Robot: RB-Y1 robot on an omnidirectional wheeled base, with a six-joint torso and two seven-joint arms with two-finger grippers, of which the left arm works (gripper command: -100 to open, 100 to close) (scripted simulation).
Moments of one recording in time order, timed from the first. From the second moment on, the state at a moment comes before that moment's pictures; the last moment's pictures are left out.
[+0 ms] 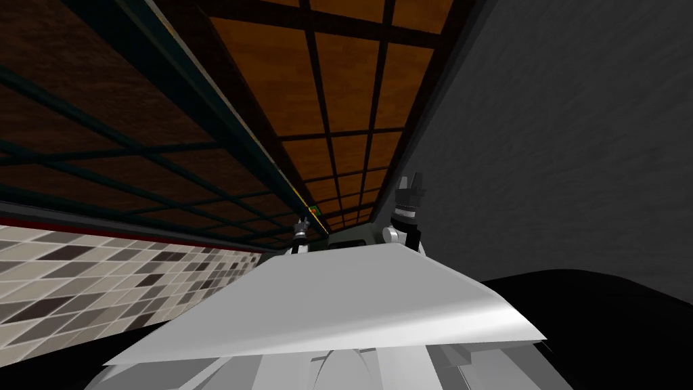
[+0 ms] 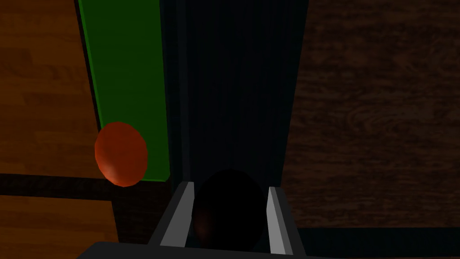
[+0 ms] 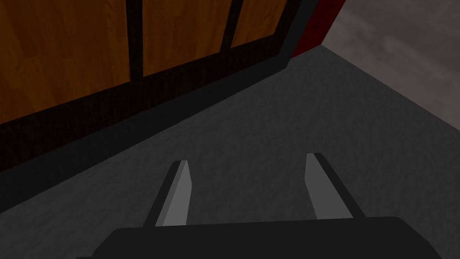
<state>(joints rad) -0.07 0.11 0.47 -0.59 -0.34 -0.87 -1.27</state>
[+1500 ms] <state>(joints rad) 0.03 0.13 0.48 -0.60 -0.30 -0.84 -1.15</state>
